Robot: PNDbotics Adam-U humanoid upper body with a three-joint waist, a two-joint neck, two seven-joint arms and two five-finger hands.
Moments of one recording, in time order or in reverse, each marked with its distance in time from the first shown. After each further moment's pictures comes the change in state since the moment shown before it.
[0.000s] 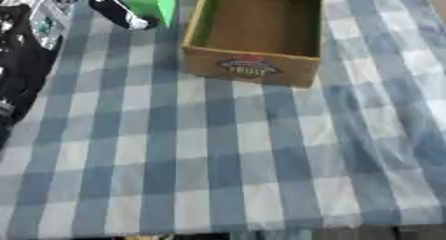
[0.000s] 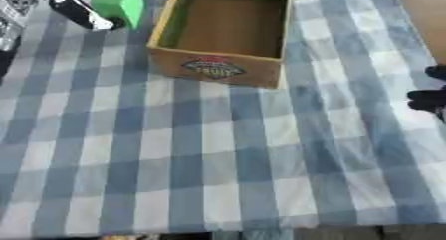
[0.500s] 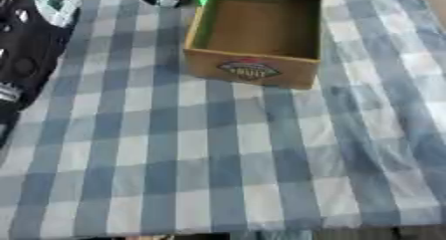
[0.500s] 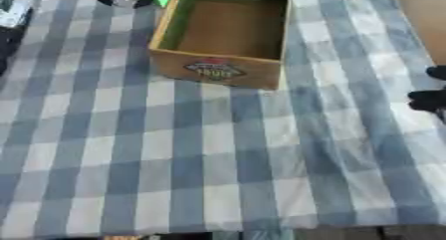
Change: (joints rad) left arm -0.073 -0.056 -0.054 -0.116 0.126 0.002 -0.059; right arm 0.001 -0.001 0.001 0.000 0.000 0.000 0.002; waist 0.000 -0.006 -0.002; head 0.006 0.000
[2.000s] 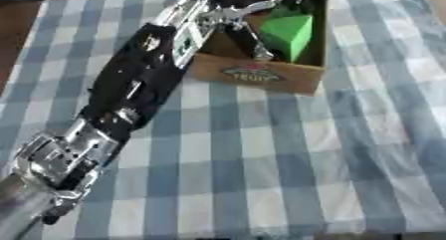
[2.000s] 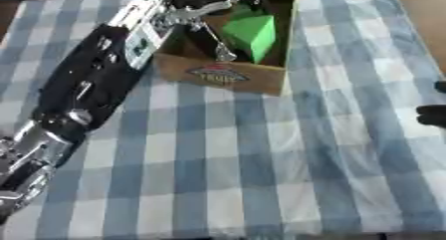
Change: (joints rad) left arm -0.023 -0.316 -0.053 0.203 -0.302 -0.055 0.095; right arm -0.009 0.002 0.031 0.006 -0.016 0.002 0.033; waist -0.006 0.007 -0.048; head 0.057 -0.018
